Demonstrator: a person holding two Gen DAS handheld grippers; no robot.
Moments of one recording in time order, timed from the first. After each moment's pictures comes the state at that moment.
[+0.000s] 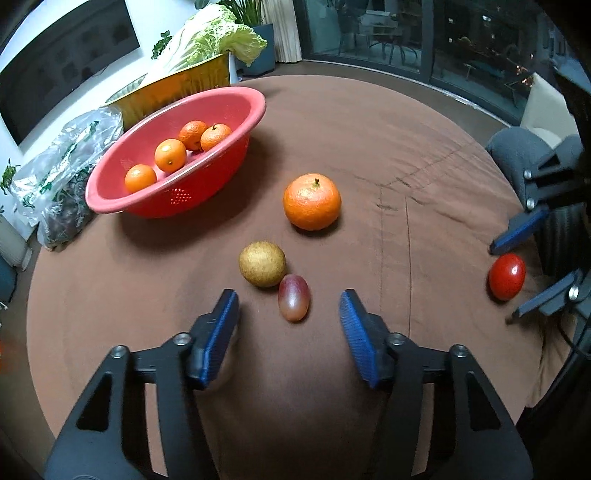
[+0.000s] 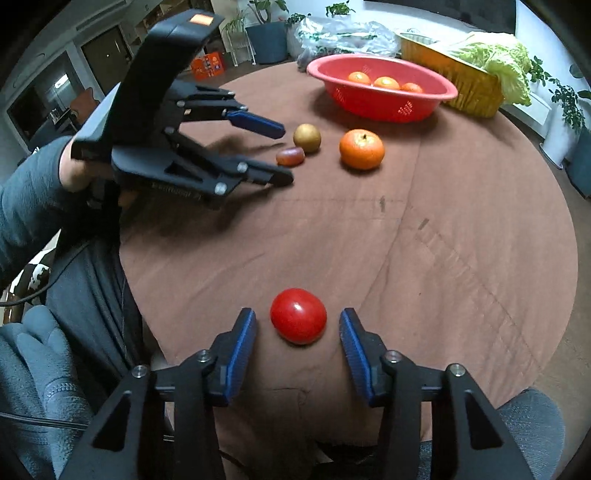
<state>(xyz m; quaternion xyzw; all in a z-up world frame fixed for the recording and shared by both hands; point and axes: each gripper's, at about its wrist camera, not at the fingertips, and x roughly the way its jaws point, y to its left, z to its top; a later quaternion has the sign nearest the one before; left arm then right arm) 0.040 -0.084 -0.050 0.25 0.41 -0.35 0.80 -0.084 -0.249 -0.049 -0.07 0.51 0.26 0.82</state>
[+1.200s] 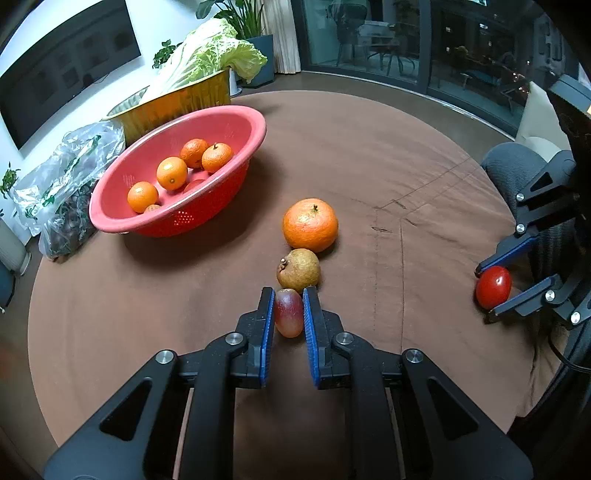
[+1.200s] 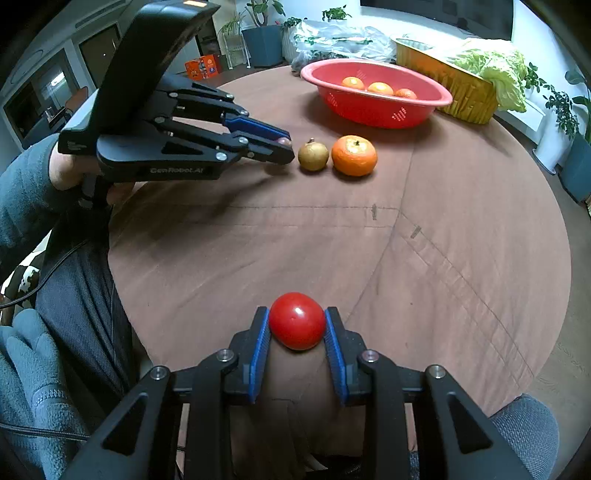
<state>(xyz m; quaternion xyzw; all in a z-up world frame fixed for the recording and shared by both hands) 0.039 -0.085 -0.039 0.24 0.39 -0.36 0.81 -0.082 -0.247 -0.049 -0.08 0.50 0.25 0.83</state>
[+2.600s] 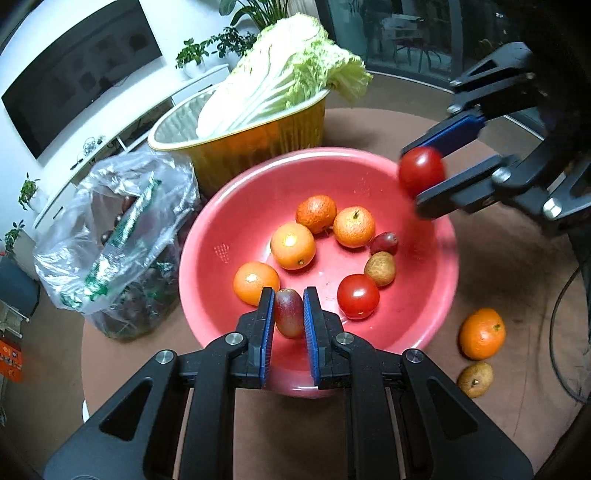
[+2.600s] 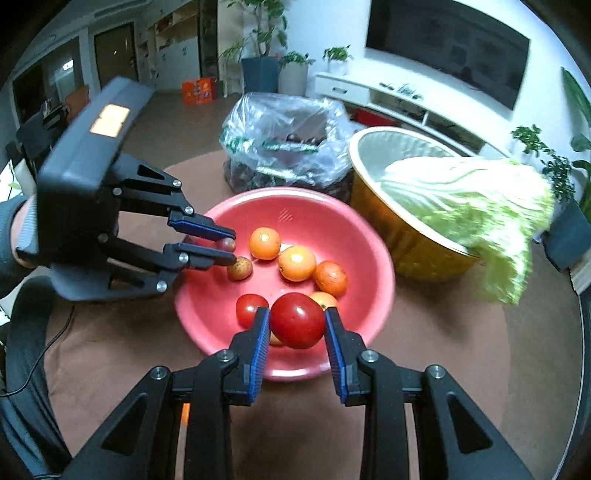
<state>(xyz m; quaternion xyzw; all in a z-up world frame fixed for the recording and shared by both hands) 0.199 -0.088 -0.009 0.27 0.39 -0.31 0.82 0.140 -0.242 0.029 -0.14 0.43 0.25 0.86</state>
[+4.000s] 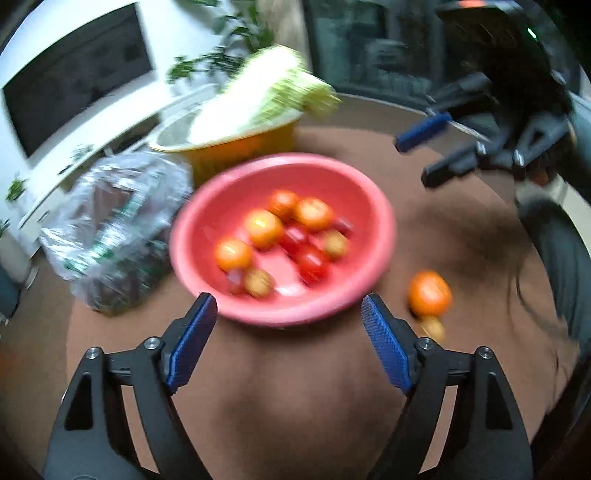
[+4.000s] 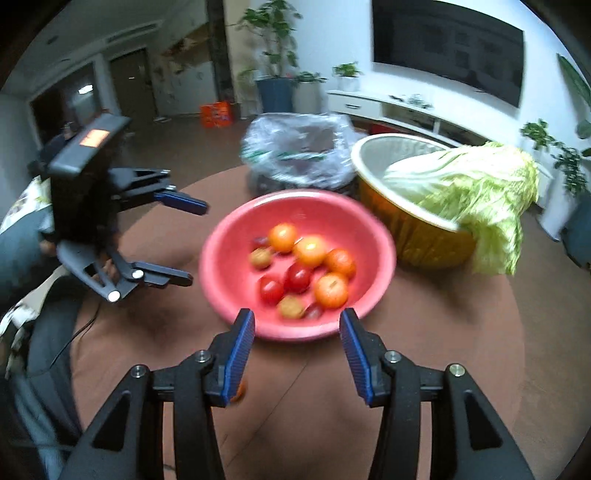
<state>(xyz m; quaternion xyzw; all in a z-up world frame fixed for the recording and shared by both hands) 0.143 -0.050 0.003 0.24 0.36 -0.37 0.82 0.089 -0.290 0.036 -0.09 0.39 0.31 0.86</state>
